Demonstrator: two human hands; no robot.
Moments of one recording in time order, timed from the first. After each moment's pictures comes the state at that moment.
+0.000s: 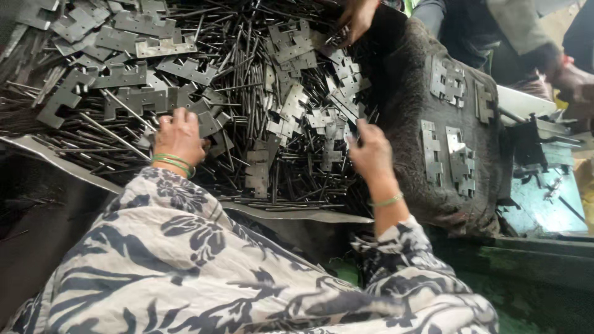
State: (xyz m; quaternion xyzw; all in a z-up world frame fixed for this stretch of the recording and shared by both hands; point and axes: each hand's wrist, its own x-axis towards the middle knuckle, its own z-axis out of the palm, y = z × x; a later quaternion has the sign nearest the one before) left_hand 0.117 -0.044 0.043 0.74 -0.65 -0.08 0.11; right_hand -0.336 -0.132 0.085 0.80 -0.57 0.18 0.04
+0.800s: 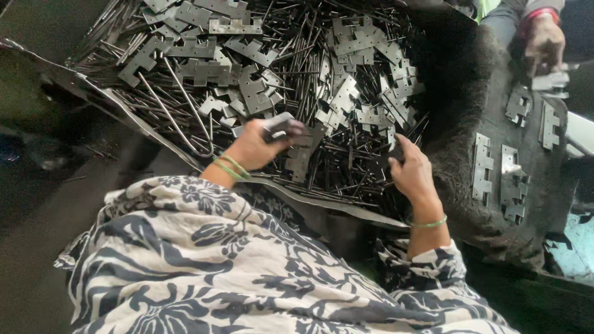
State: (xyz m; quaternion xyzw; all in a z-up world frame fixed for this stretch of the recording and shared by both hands) left_hand 0.069 0.009 0.099 0.53 -0.61 -0.42 0.41; right_hand -0.314 -0.083 0.131 0.85 -0.49 0.19 -0.08
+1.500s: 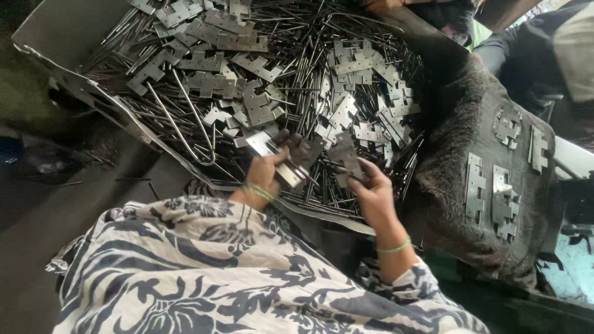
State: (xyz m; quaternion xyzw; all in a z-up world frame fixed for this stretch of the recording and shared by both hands) left_hand 0.007 0.007 0.054 0.22 0.01 -0.68 0.70; right_hand -0.246 -0.034 0.113 0.57 -0.44 0.36 -0.59
